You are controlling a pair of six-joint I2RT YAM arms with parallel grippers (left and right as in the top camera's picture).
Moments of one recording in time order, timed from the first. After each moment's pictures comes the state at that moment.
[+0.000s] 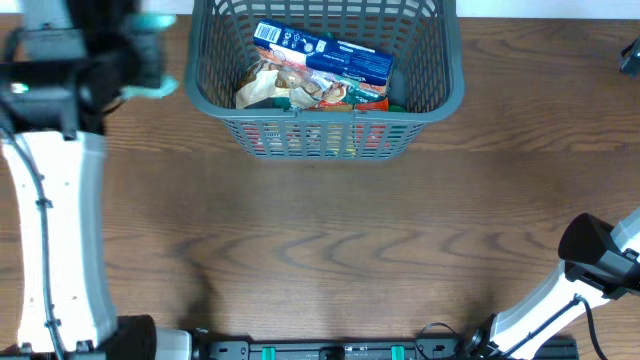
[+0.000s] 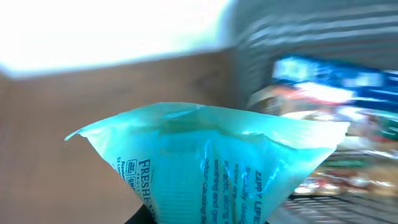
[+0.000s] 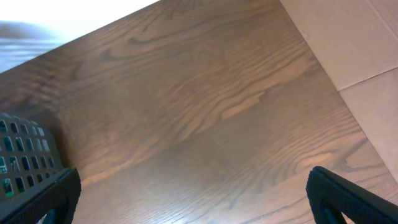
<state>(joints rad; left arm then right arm) -0.01 1.59 1.97 -1.09 0.08 0.19 -0.49 2.04 2.80 -1.69 -0.03 0.01</state>
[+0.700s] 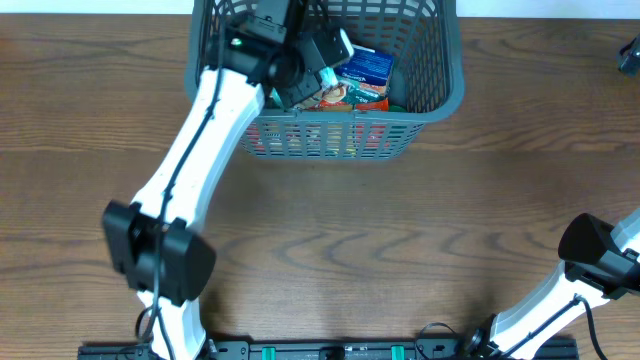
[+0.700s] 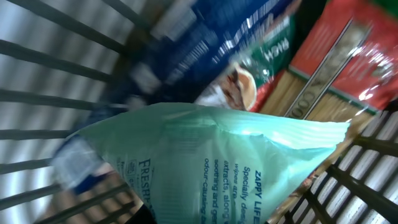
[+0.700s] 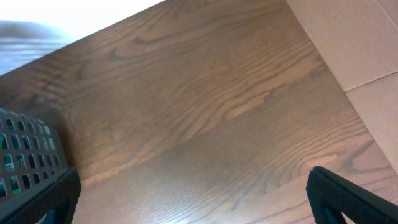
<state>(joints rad) -0.41 1.99 1.99 -0.99 0.10 0.73 -0.49 2.04 2.80 -1.69 -0.05 0.01</state>
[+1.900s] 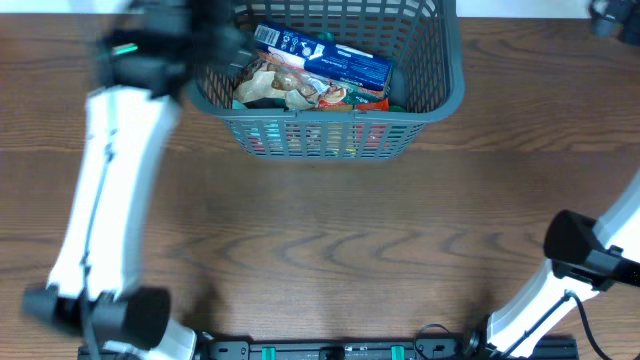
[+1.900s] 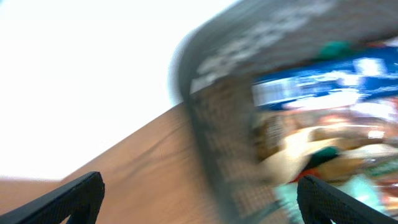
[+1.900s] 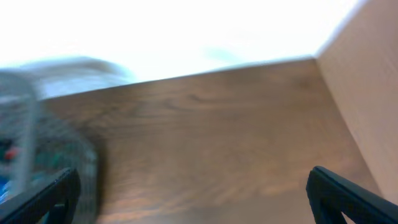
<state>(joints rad) -0.15 1.70 1.99 -0.94 -0.08 0.47 -0.32 2.04 2.80 -1.46 -0.16 -0.10</state>
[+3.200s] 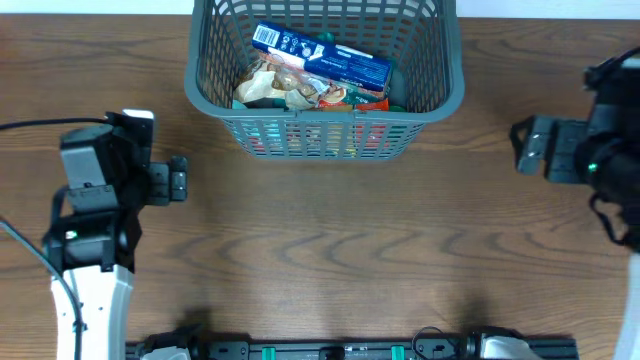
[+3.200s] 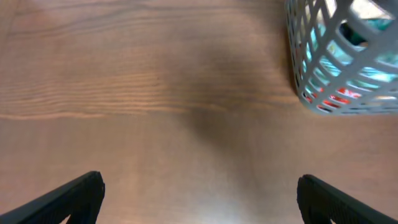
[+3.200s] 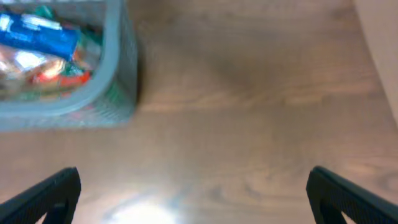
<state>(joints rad) 0.13 1.04 0.96 -0.69 0.01 0.22 -0.09 1.22 1.75 -1.33 0.02 -0.01</state>
